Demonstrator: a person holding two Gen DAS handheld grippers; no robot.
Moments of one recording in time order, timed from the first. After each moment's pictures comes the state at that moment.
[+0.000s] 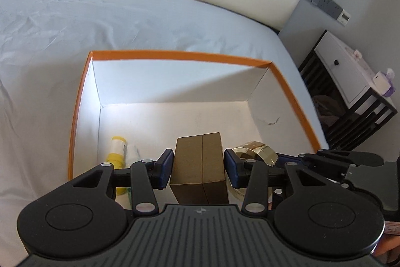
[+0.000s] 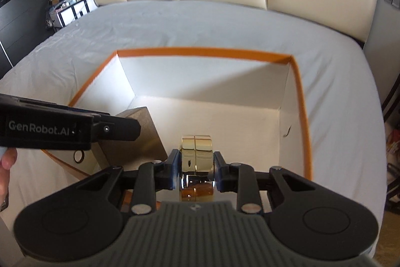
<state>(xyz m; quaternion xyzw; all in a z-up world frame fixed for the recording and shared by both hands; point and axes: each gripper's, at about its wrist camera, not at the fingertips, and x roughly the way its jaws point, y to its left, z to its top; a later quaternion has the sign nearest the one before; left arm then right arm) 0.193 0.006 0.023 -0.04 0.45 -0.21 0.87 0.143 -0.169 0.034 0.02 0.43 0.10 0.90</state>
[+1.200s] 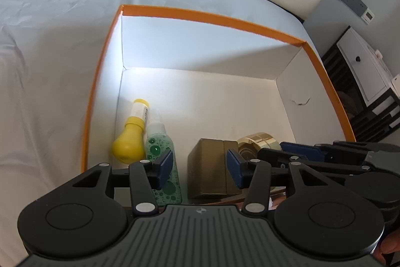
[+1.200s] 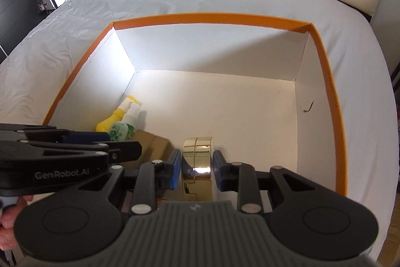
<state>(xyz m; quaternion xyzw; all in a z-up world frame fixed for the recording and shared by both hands) 0.188 0.029 -0.004 -0.07 0.49 -0.16 0.85 0.157 -0.150 0.022 0.03 0.50 0.09 0.86</state>
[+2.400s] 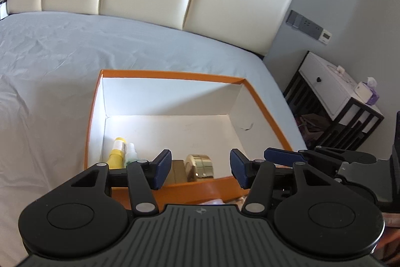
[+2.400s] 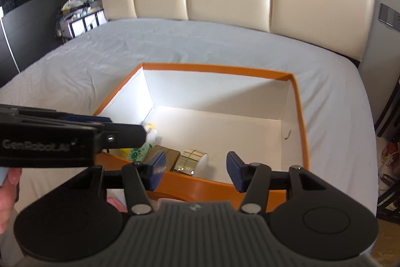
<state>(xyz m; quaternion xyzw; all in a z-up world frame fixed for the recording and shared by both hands) 0.114 0.015 0.058 -0.06 0.37 -0.22 0.90 0.078 -0.162 0.069 0.01 0.37 0.11 0.92</state>
